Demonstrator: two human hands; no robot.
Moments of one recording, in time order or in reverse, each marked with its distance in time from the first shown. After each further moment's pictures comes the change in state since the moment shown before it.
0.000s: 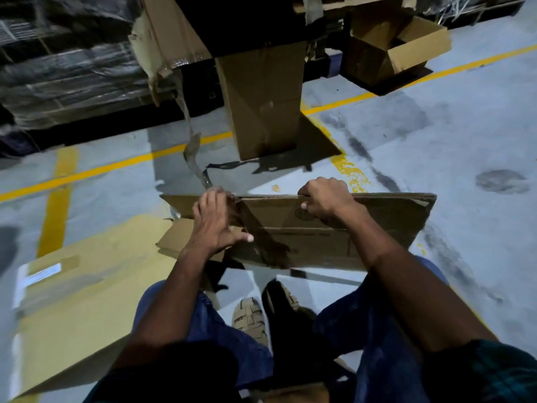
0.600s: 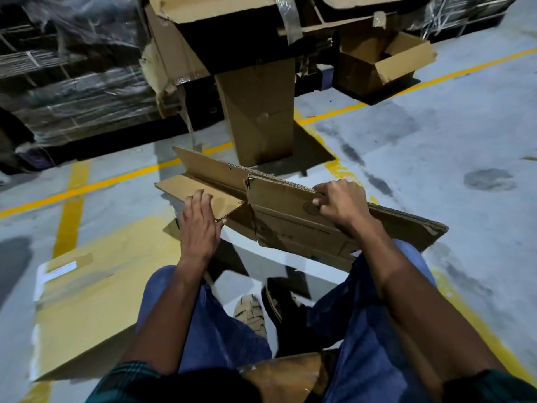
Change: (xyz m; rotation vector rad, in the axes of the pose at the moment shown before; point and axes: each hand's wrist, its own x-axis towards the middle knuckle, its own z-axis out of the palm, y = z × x) left_hand -0.053 -0.002 0.001 0.145 0.391 -0.010; right_hand -0.083 0.023 -0.010 0.069 0.263 0.125
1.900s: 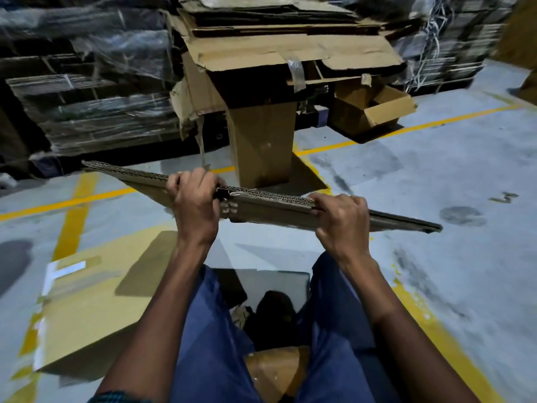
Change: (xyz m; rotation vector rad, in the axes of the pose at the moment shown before) left_hand -0.005 0.037 -0.185 -0.195 0.514 0.140; right_hand -0.095 -0.062 -0.078 0.105 0.657 -0.166
